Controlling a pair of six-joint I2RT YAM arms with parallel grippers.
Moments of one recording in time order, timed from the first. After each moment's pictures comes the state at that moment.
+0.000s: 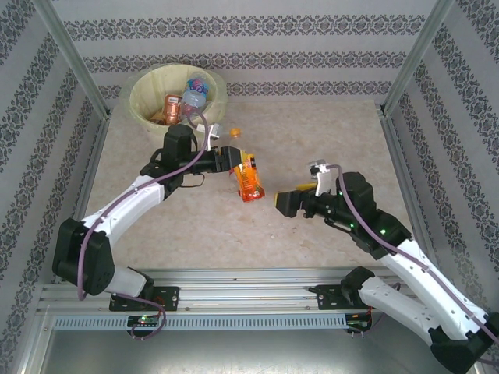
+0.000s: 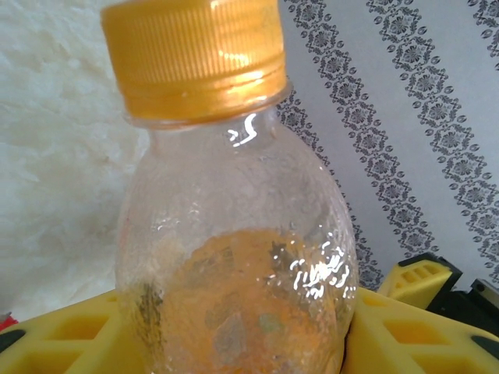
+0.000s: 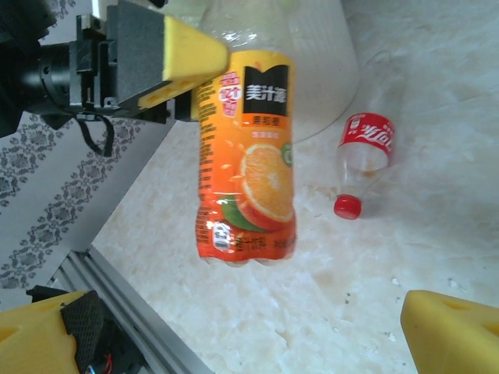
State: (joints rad) left arm -0.38 1.41 1.07 -0.04 0.71 -0.65; right arm 0.60 0.74 0.83 -0.49 -0.27 0.50
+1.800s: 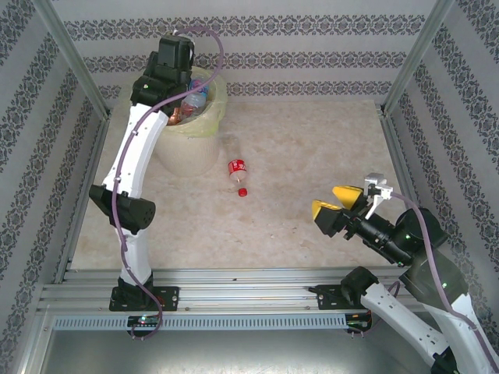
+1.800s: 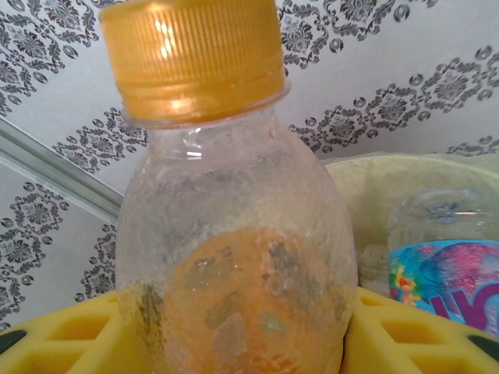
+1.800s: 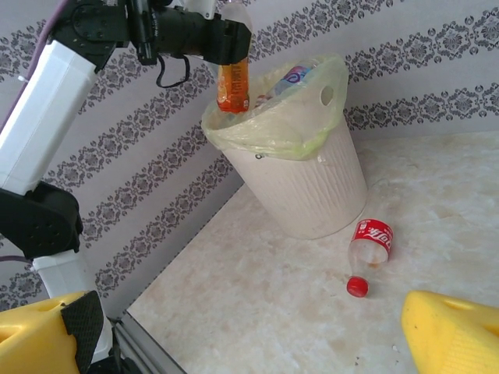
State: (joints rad) left arm -0.29 2.01 2.47 -0.91 -0.64 0.32; right arm 0.60 0.39 0.94 -0.63 -0.20 0.49
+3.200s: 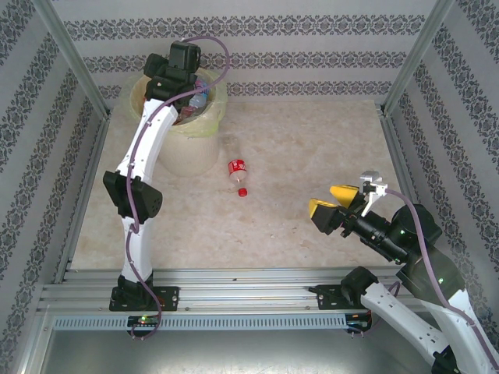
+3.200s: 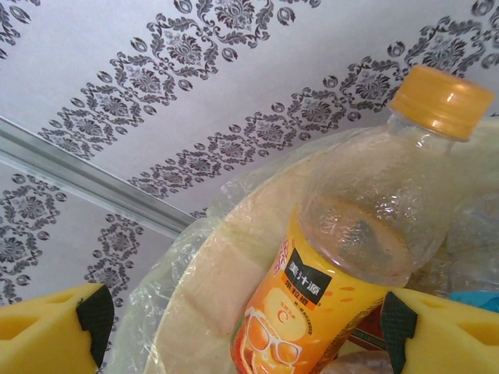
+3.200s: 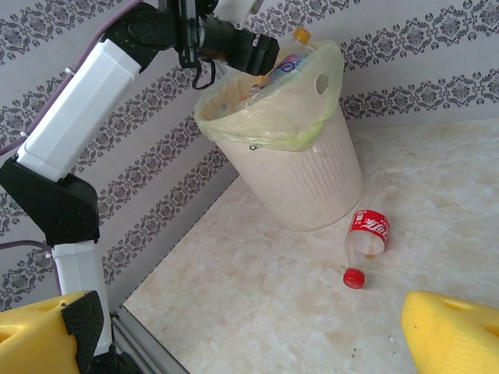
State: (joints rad) left arm -0.26 2.15 2.49 -0.86 -0.70 0.35; right arm 0.60 0.41 0.94 -0.63 -0.20 0.50
